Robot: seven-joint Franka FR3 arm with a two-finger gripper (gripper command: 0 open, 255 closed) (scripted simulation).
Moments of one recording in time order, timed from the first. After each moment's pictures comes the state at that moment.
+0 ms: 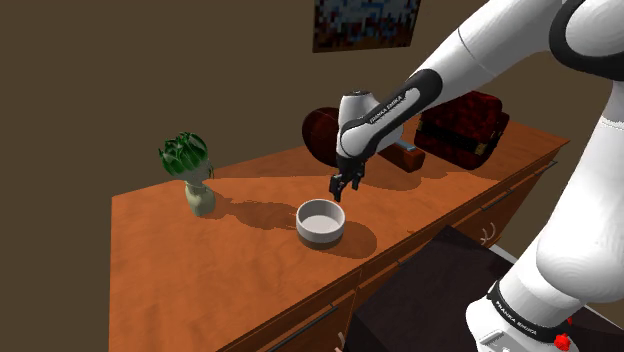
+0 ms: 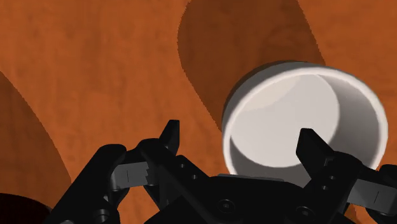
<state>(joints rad) -0.02 0.17 0.08 -2.33 -0.03 2.45 0.00</state>
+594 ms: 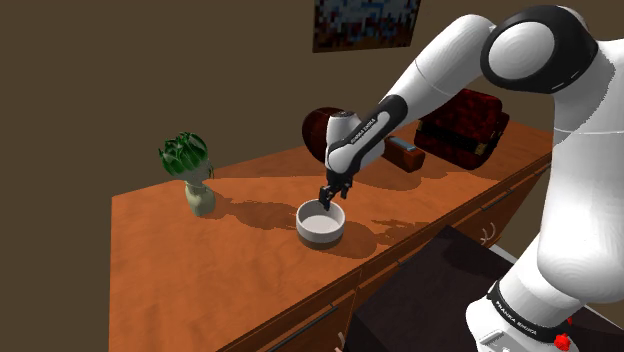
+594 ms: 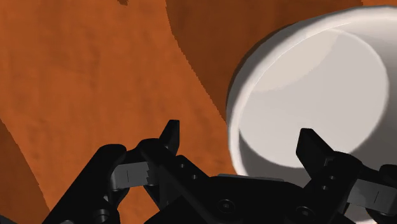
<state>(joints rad) -0.01 0.41 0.07 -2.19 -0.06 2.57 0.03</state>
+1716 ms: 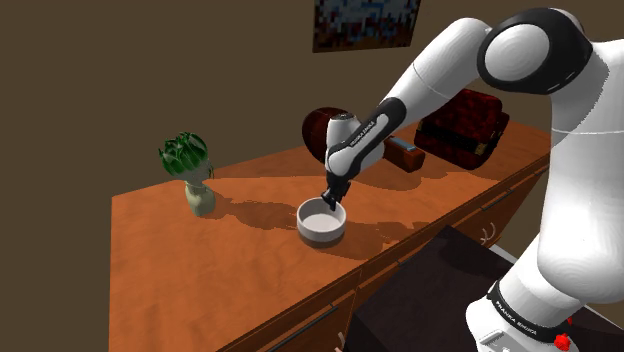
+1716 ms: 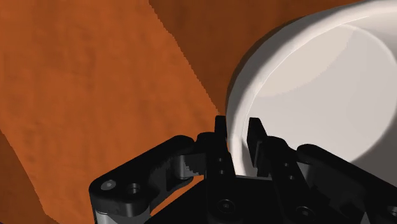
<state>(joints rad) -0.01 0.42 0.07 -2.19 -0.06 2.58 0.03</state>
